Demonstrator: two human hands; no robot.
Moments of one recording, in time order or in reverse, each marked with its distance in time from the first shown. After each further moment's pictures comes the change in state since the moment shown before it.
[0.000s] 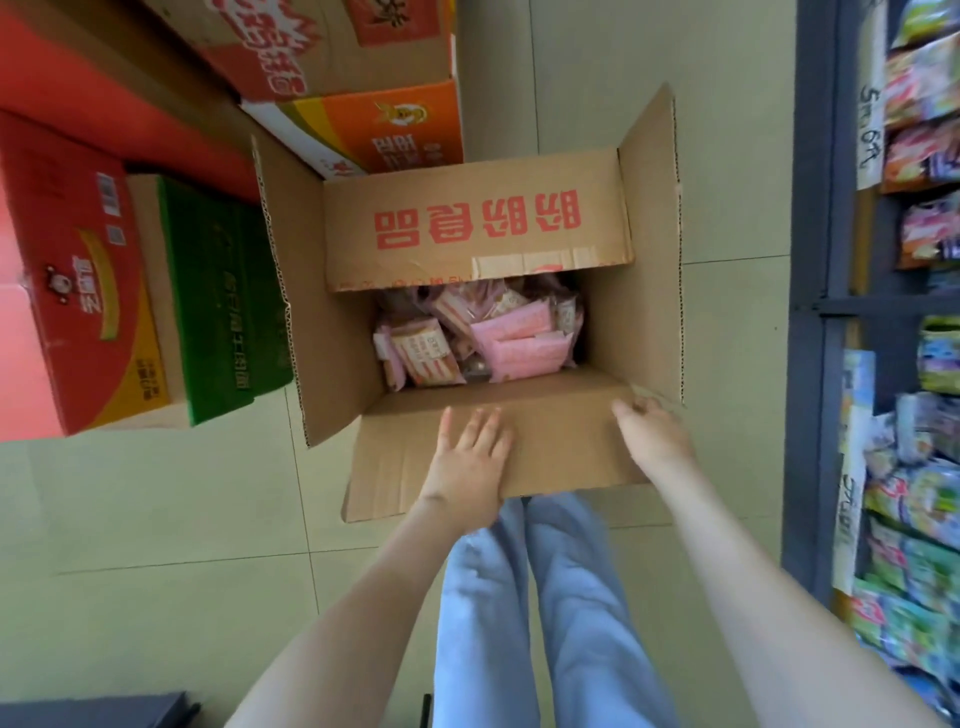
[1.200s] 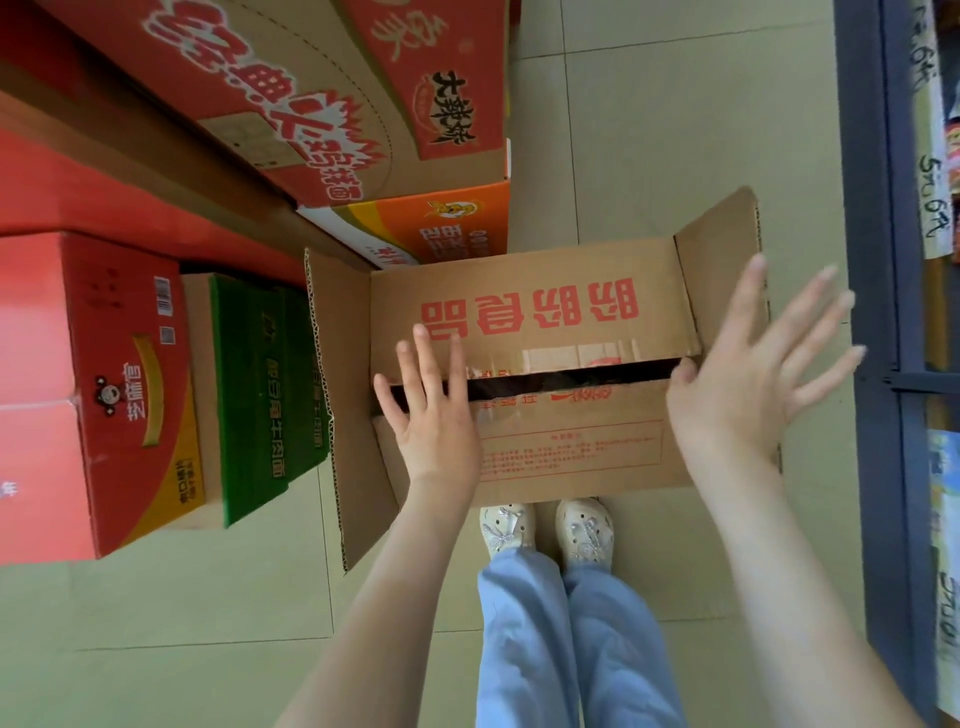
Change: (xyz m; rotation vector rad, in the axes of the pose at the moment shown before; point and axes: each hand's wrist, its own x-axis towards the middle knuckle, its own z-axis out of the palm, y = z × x) left_hand 0.060 -0.107 -0.077 -0.171 0.539 -0.627; right_hand -0.013 -0.138 -0.056 -0.272 0.851 -0.398
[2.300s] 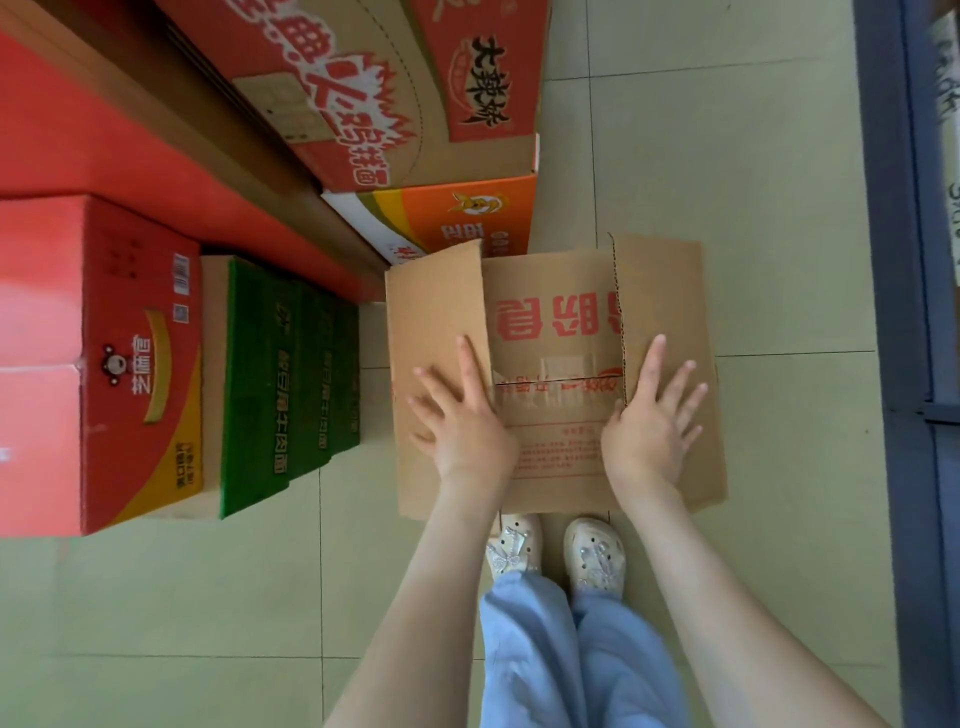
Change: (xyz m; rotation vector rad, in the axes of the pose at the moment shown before) left_hand 0.001 0.022 0.015 -0.413 -0.321 -0.302; right_hand -0.044 -0.028 0.098 0.285 -0.360 0.091
